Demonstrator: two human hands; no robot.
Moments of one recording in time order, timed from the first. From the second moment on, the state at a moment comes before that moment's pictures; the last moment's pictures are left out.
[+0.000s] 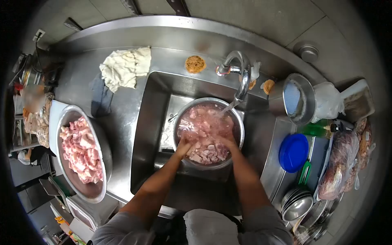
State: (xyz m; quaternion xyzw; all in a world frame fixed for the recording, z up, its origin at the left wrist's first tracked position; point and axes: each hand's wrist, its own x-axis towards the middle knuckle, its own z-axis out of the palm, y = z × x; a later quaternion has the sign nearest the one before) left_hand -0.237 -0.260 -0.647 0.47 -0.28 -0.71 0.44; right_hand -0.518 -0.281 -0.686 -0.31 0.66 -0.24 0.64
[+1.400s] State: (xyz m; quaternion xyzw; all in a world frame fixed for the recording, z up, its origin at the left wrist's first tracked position) left_hand -0.258 -0.248 -0.490 0.43 -0.55 -0.60 0.40; right_hand -0.463 -0.265 -0.502 -0.34 0.57 -0.20 0.71
